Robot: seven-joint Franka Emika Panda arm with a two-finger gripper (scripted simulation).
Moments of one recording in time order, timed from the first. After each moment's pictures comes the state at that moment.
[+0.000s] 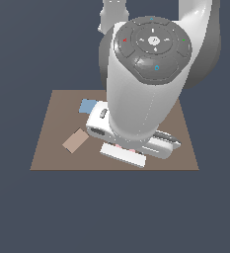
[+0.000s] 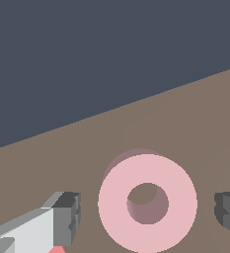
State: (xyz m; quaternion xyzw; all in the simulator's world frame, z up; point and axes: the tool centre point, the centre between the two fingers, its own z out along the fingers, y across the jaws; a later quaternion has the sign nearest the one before) arm 0.087 0.034 0.049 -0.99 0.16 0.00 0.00
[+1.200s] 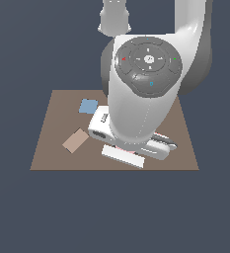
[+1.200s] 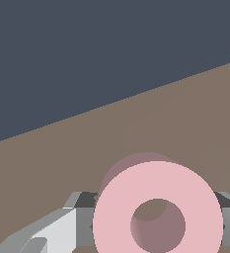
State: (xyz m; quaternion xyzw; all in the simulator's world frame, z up) arm 0.085 0.034 0.031 -0.99 0.16 0.00 0.00
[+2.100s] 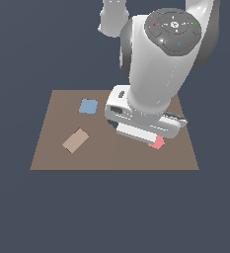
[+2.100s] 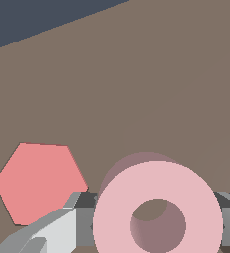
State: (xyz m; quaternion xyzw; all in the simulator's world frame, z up) arm 0.027 0.071 0.034 -0.98 0.17 0.00 0.00
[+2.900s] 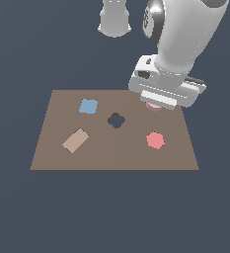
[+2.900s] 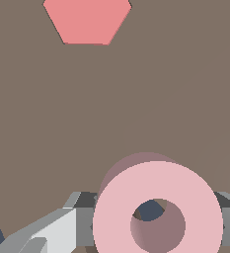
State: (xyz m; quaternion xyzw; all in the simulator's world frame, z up) arm -0.076 0.143 0.039 -0.98 0.19 0.00 0.00
